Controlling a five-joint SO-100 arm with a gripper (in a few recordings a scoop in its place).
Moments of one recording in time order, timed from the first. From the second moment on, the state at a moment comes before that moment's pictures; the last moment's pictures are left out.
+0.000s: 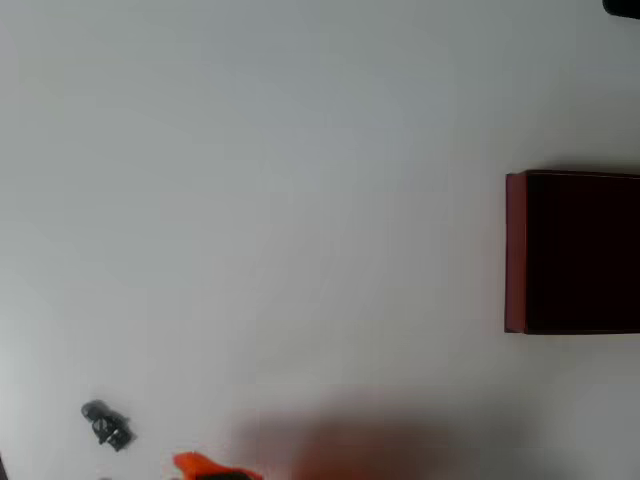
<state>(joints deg) -66.6 192.4 164.1 89.2 69.3</state>
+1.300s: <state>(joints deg) -71.5 118.4 127.4 75.6 121.7</state>
